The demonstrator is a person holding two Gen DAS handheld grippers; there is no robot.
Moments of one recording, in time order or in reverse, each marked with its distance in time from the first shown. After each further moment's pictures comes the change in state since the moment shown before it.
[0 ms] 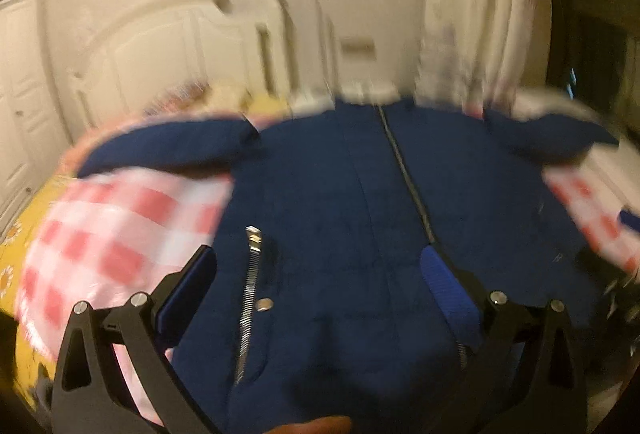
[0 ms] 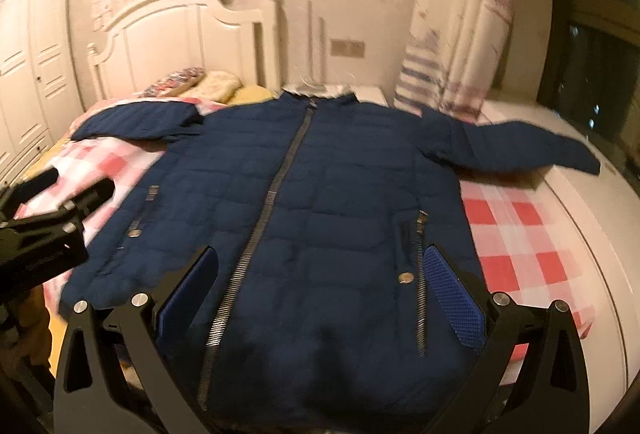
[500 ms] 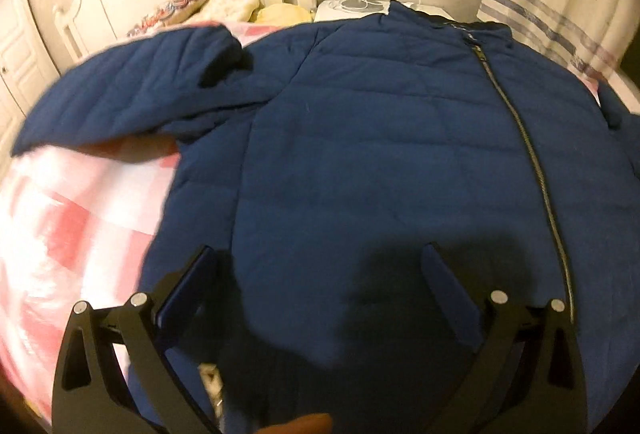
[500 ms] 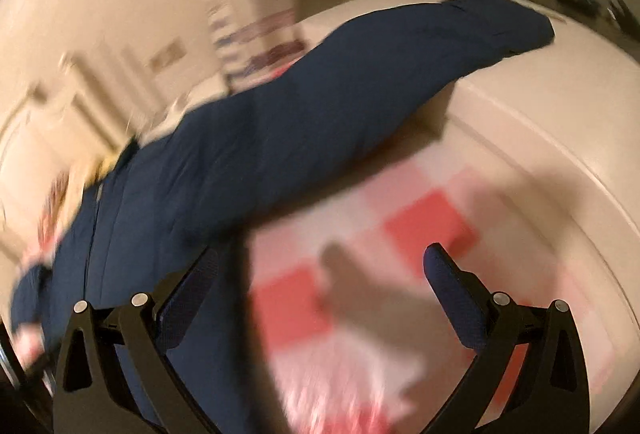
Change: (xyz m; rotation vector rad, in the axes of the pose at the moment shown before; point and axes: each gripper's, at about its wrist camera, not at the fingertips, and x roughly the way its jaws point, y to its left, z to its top) left arm 0.207 0.046 0.057 -0.129 0.277 0.066; right arm 0.154 -0.264 0.047 0.646 0.094 -0.173
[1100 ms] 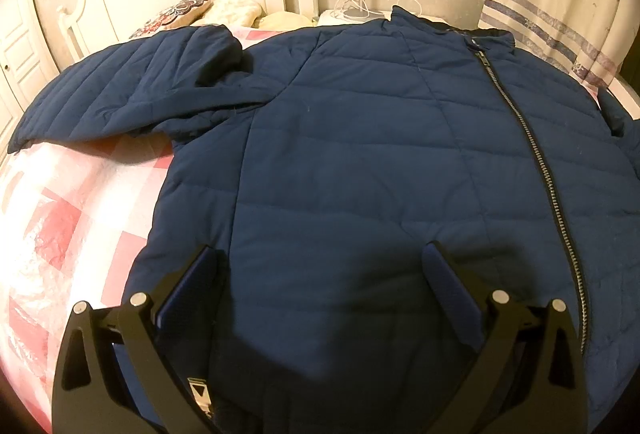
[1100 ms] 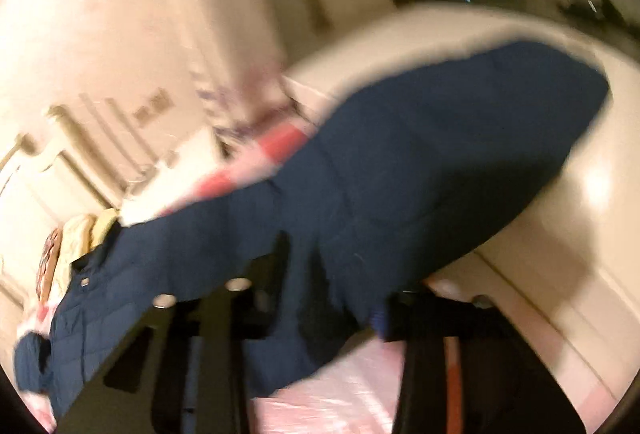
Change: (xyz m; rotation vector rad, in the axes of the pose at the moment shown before) left arm 0.004 -0.005 -0.004 -0.002 -0.046 0.011; right arm 0.014 0.041 0.052 -0.086 -0.195 0.070
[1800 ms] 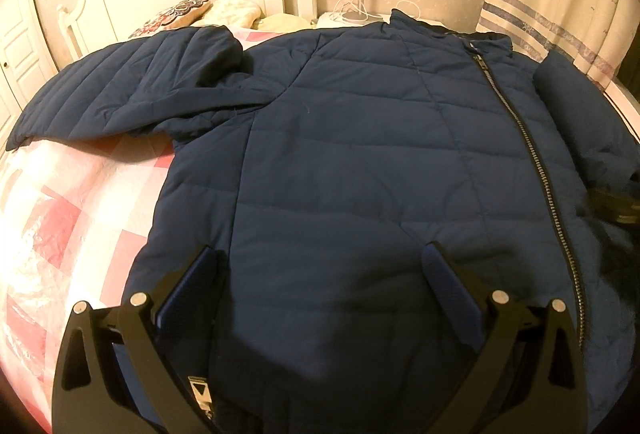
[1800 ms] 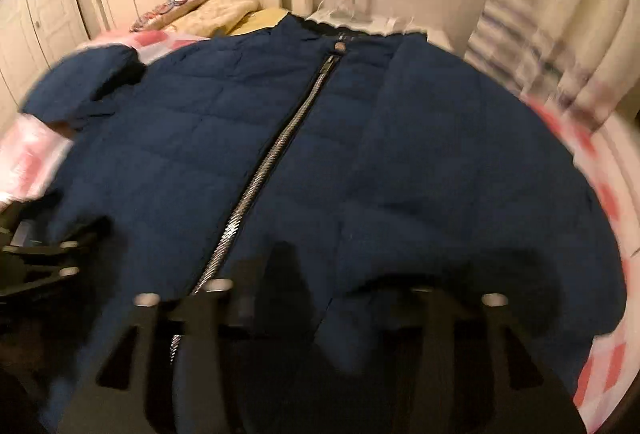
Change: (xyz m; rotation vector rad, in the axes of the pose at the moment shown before) left arm -0.003 0.001 -0.001 -0.014 -0.011 -0.011; right arm -0.018 0.229 -0.147 -0.598 0.422 0.330
